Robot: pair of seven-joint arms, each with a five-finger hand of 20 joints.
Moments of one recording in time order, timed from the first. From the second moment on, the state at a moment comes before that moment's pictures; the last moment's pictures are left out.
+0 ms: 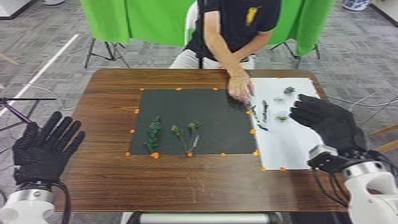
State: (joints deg) left arm 136.0 -55.9 -104.2 -126.9 5.3 15.8 21.1; right arm -120.1 -68.4 106.3 -122.3 -54.0 -4.2 4.3
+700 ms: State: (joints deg) left arm 135.0 -55.6 -103.9 -126.6 5.2 15.4 20.7; right arm -123.6 -73.1 111.6 -123.4 -55.1 -8.1 5.0
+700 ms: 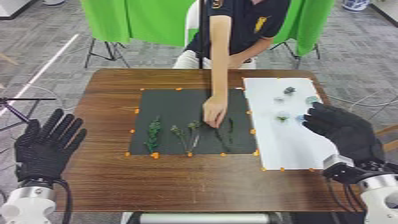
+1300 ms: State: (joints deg) left arm 135.1 -55.6 -104.1 -126.6 5.2 15.3 20.8; right arm -120.4 -68.6 104.6 -122.8 -55.4 -2.8 4.2
